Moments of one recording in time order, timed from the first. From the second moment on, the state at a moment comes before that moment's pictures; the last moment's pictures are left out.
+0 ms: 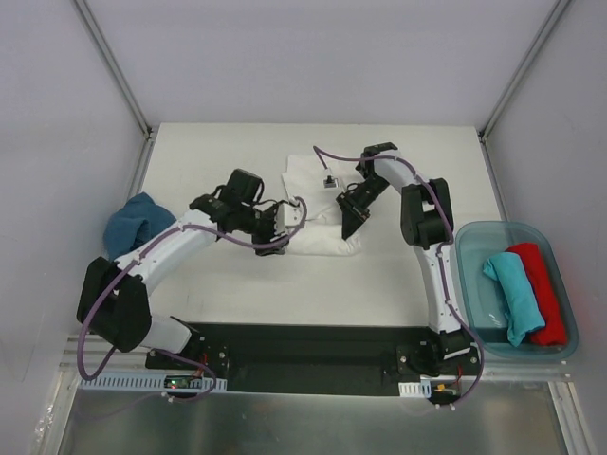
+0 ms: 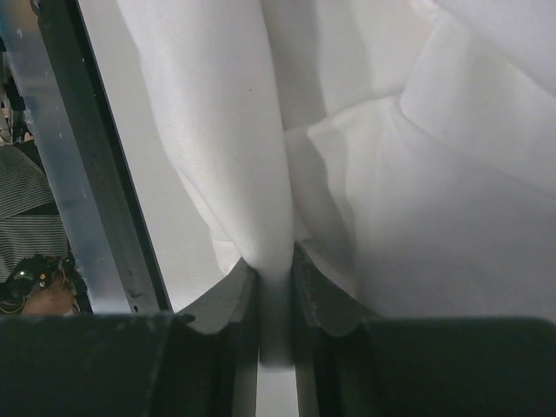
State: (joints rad) left arm -0.47 1.43 1.09 -0.67 0.67 0.79; right arm 0.32 2.52 2.10 -1.55 -0.84 -0.92
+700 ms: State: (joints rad) left arm -0.69 1.66 0.88 -0.14 0.43 1.14; right arm 0.31 2.52 2.11 -1.55 -0.84 -0.90
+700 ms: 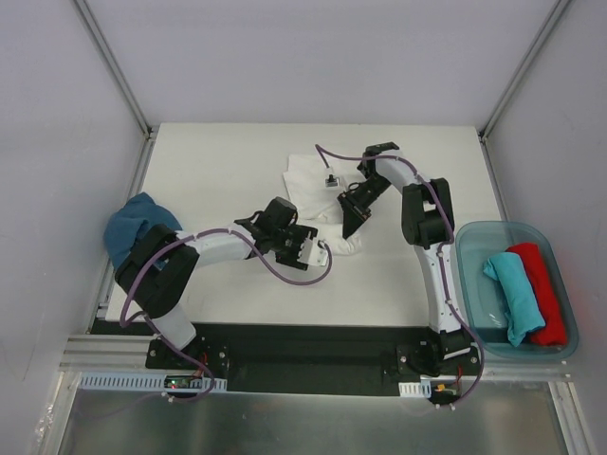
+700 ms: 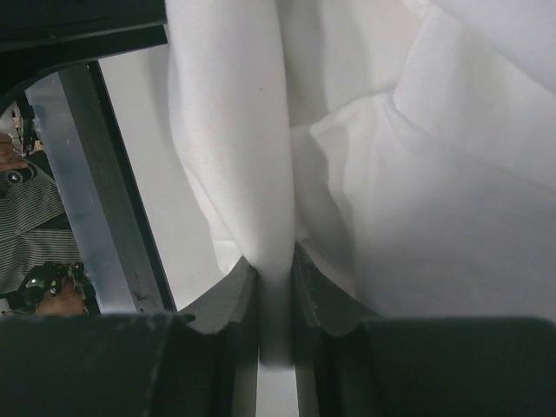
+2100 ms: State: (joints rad) left arm -0.51 2.04 1.55 -0.95 0.86 0.89; right arm 0.52 1.36 0.88 -0.51 -0.57 -1.07
